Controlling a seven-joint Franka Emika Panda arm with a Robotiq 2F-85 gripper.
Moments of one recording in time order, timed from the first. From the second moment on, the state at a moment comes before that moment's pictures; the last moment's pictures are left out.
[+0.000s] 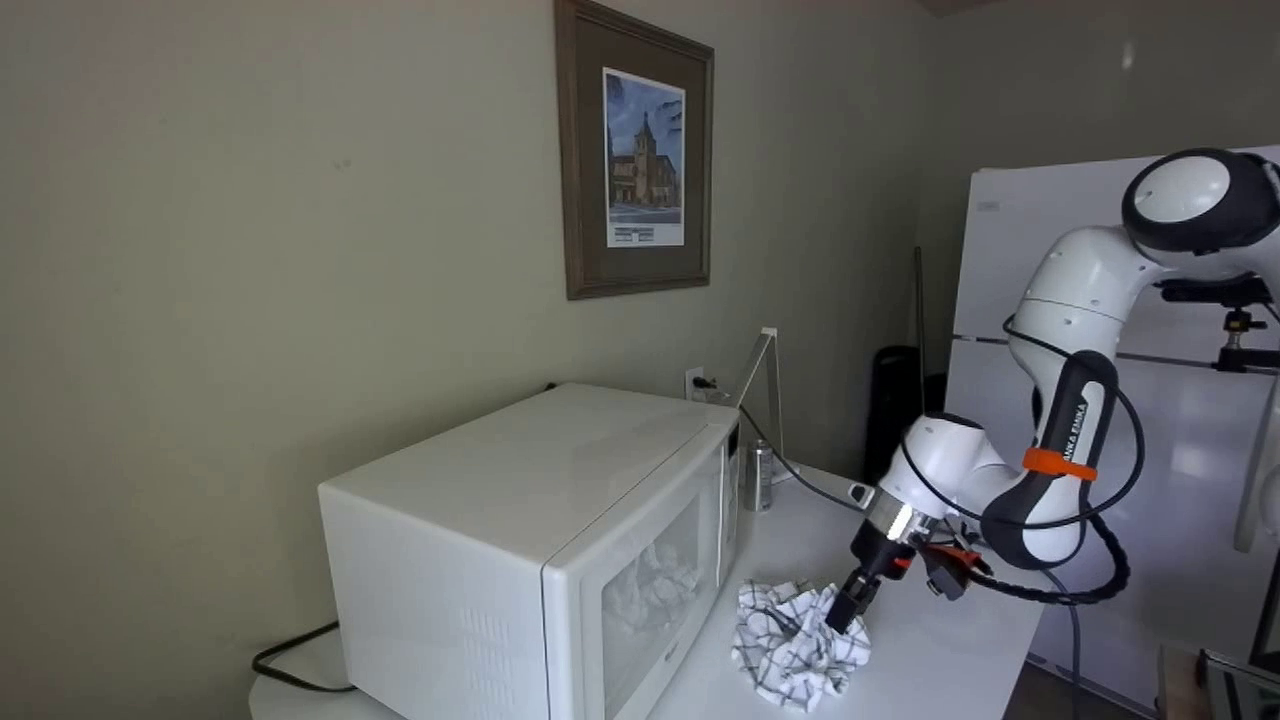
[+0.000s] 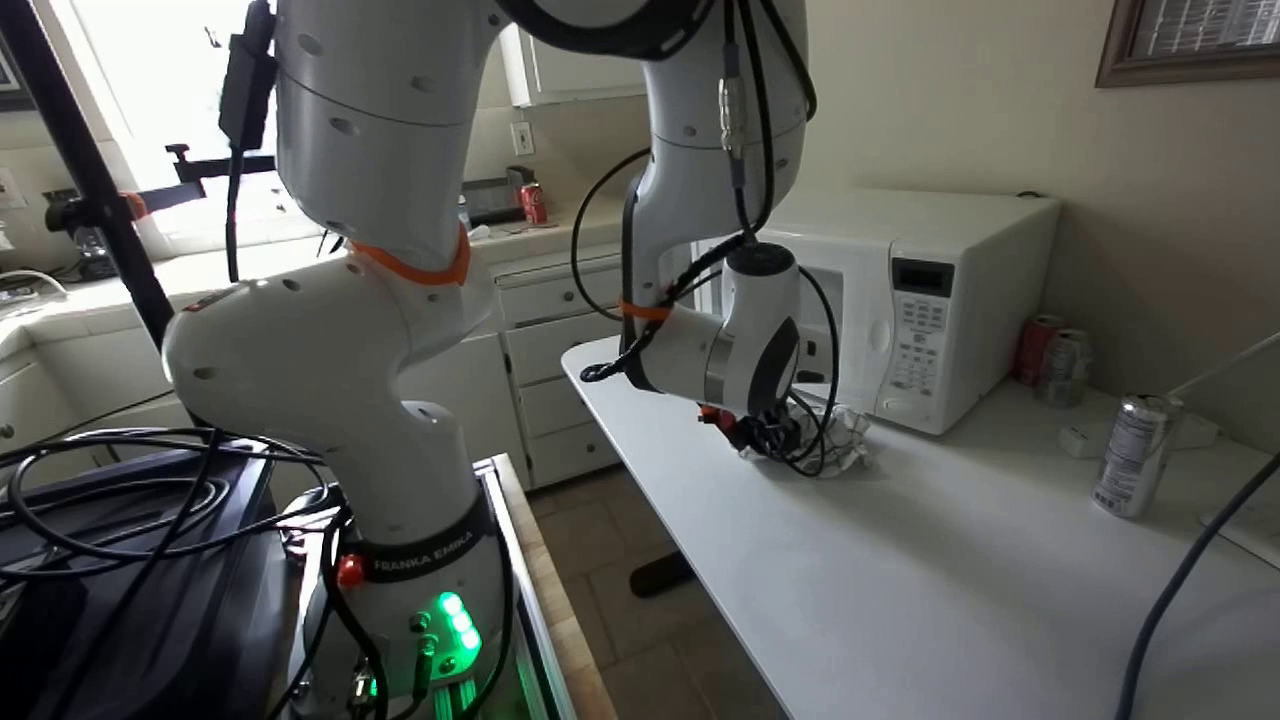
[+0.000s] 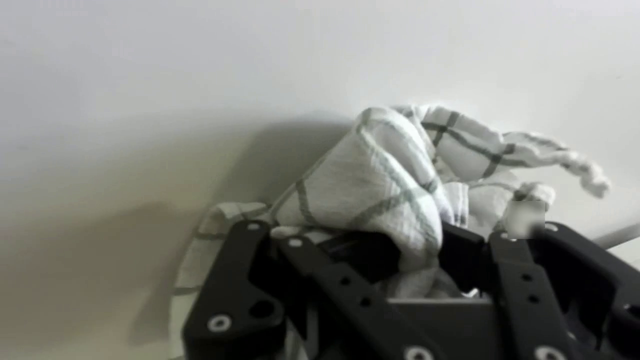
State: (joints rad) arm -0.91 0.51 0.70 -2.61 -0.96 3.25 0.57
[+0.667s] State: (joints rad) arm -1.02 0.16 0.51 -2.72 -0.94 3.20 0.66
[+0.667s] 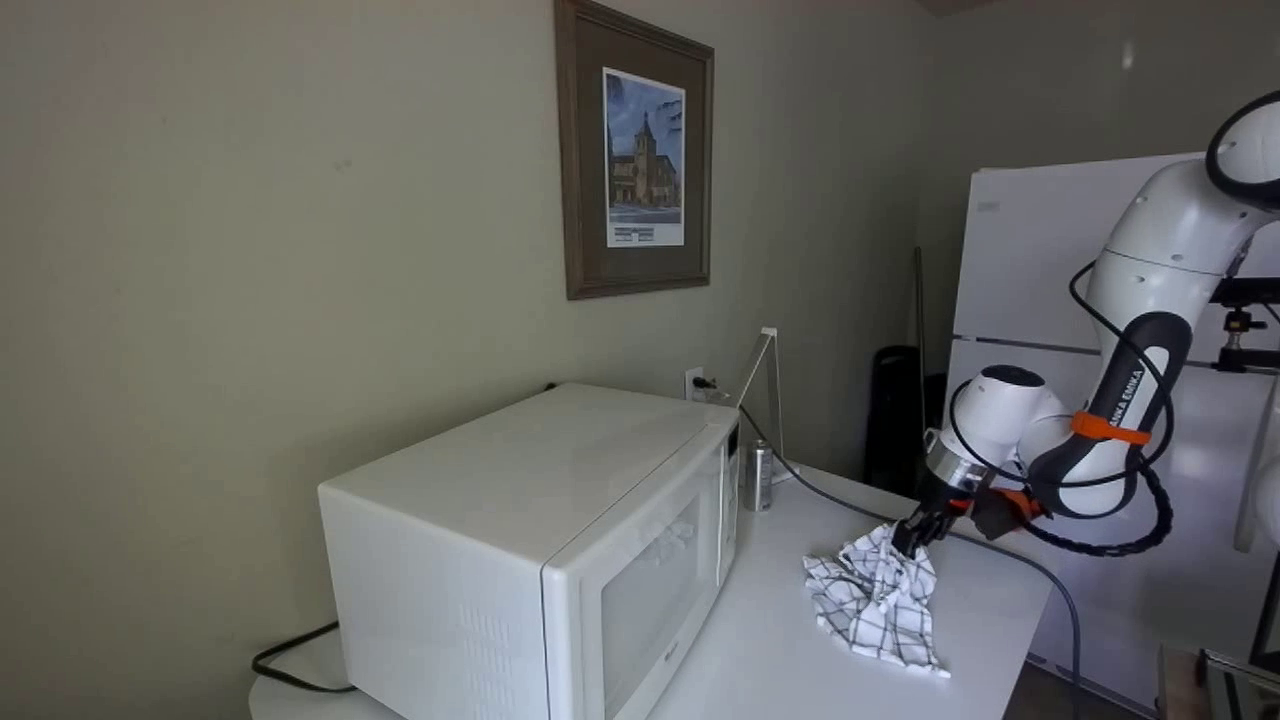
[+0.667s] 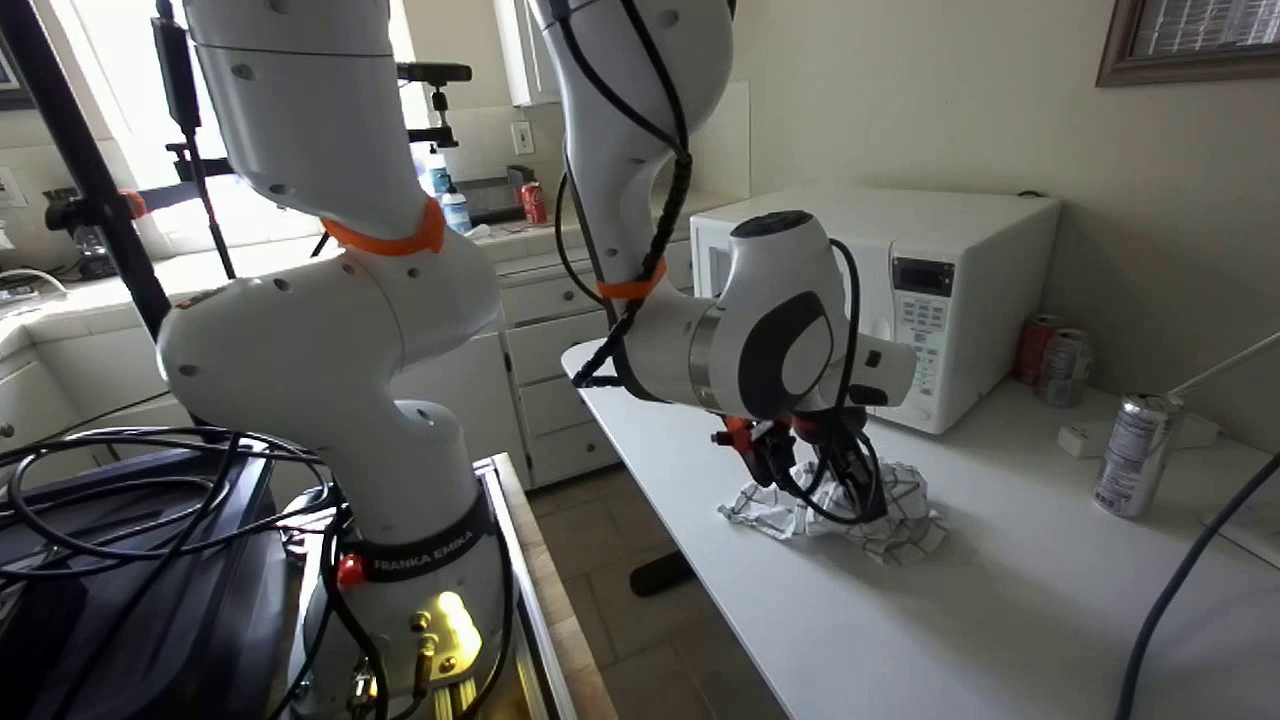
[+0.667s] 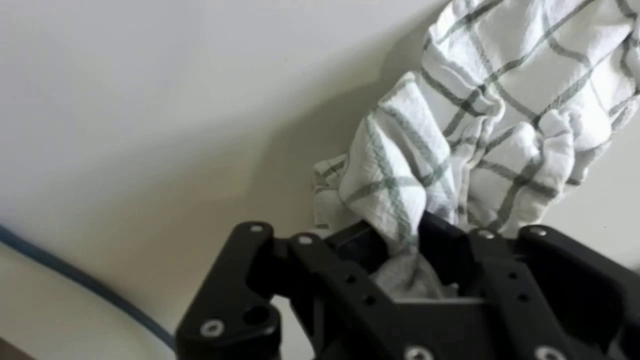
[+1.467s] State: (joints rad) arm -0.85 -0.09 0.56 -2.74 -0.85 2.91 0.63
